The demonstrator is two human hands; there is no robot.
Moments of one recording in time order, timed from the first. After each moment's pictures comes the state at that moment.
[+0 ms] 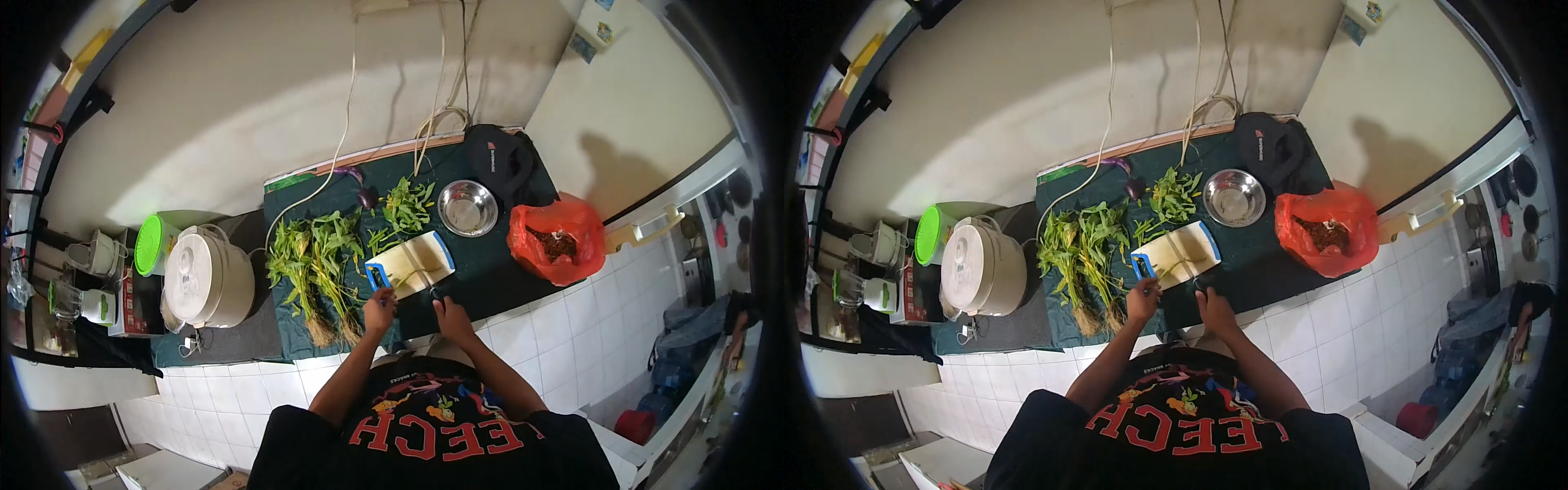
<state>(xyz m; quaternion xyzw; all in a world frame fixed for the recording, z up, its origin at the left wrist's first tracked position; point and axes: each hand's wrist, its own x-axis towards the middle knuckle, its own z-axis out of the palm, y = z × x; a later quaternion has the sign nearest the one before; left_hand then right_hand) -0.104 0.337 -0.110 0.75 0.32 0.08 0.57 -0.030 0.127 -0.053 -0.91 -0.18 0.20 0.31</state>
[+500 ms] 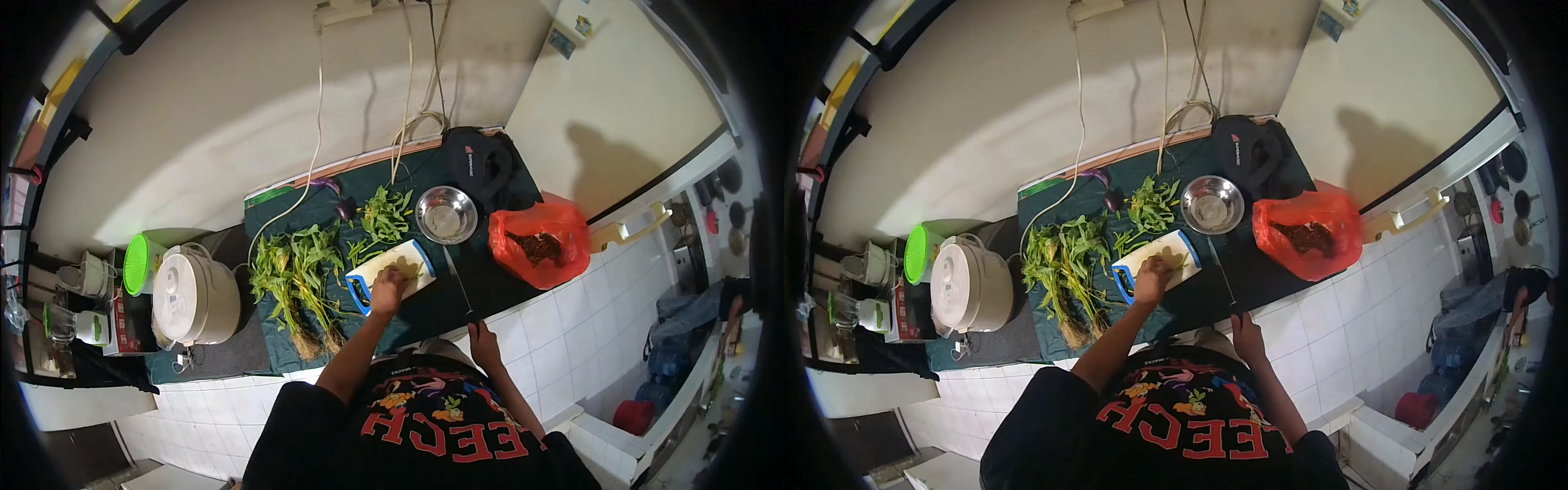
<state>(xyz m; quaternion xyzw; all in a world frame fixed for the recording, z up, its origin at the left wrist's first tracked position) -0.008 0.312 -0.087 0.94 0.07 0.13 0.32 -0.037 0.009 -0.025 -0.92 -0.06 0.16 0.35</state>
